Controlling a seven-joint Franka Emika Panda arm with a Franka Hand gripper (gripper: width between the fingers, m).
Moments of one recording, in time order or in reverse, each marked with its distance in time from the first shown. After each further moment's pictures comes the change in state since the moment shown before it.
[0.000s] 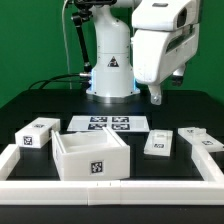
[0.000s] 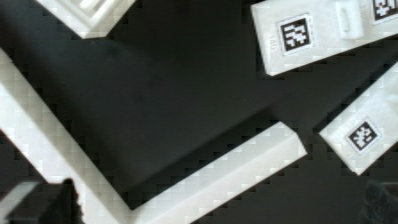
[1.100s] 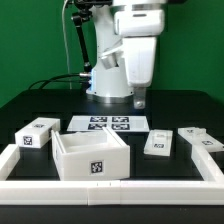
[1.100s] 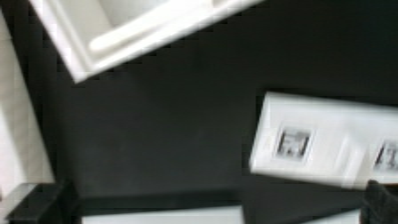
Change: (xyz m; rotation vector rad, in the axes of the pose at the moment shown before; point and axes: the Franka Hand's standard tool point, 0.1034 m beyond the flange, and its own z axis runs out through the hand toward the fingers) arm -0.069 -0.006 0.033 -0.151 0.061 -0.522
